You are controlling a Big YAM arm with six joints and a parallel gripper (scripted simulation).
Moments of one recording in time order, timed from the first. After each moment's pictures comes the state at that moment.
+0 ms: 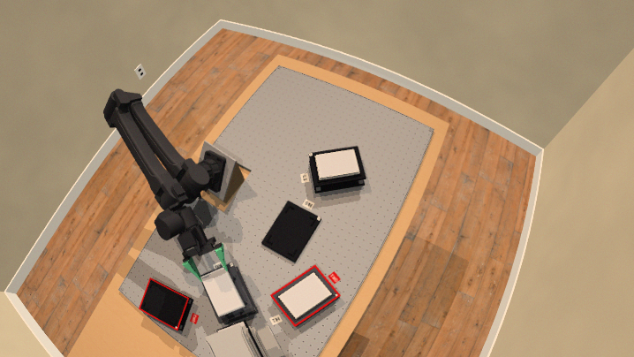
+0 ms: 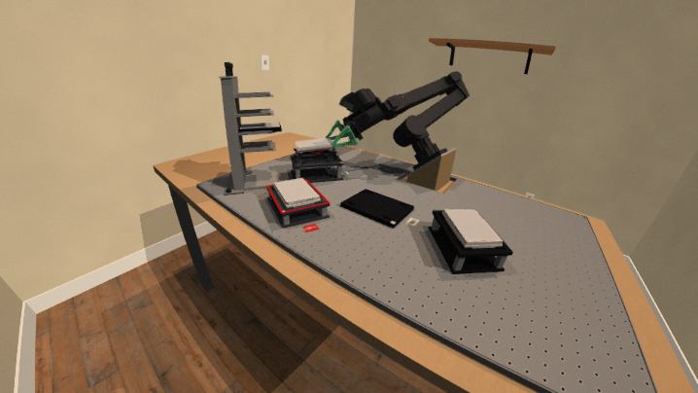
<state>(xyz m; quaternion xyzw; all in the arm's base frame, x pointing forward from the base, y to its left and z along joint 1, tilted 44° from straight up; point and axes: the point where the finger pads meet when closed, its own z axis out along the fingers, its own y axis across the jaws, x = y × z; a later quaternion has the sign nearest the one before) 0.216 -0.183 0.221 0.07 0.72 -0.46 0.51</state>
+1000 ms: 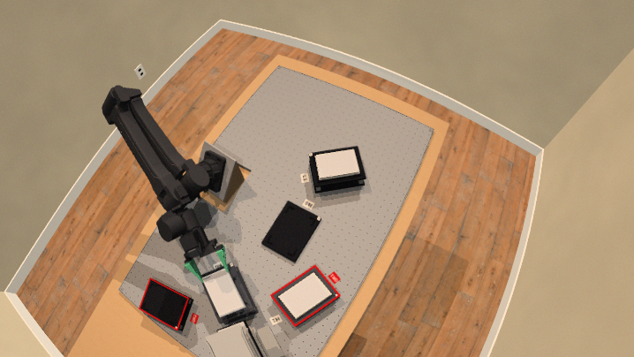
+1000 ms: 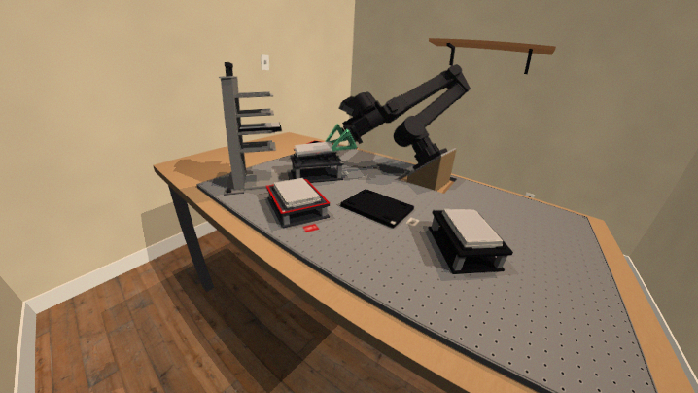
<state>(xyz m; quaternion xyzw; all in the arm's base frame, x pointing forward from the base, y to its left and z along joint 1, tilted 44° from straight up) 0.215 -0.193 0.212 0.07 0.72 -0.46 0.51</state>
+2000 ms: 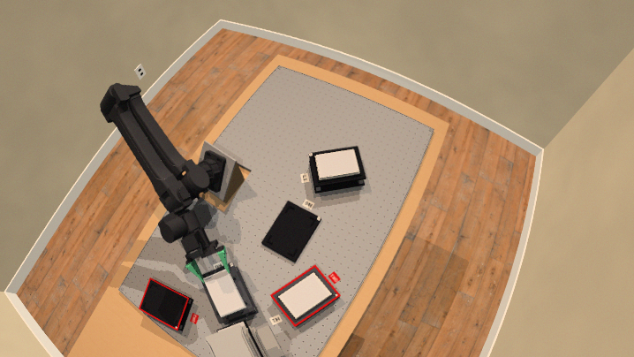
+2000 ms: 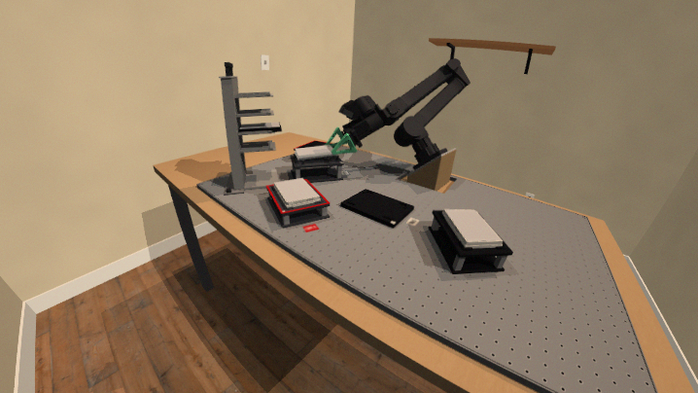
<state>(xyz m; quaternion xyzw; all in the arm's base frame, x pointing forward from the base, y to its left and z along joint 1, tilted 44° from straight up) 0.213 -0.202 0.202 0.07 0.72 -0.46 0.51</state>
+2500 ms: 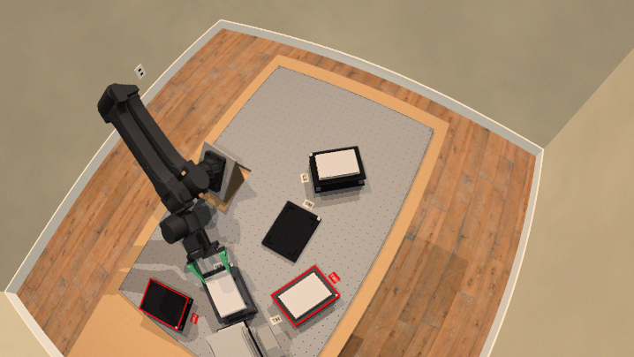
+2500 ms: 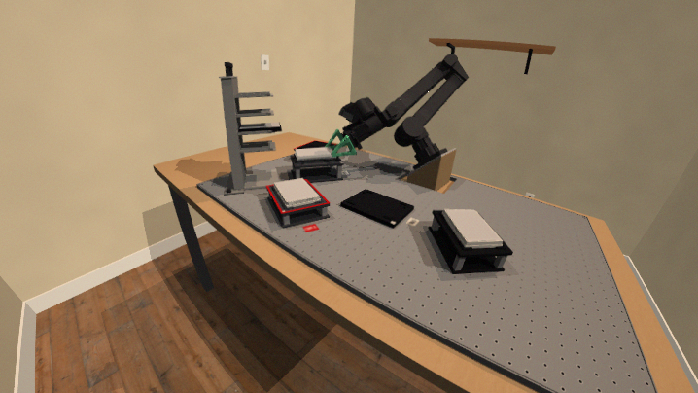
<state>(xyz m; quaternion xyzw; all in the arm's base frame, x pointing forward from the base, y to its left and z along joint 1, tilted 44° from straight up) 0.213 -0.207 0.197 0.07 0.72 -0.46 0.51</state>
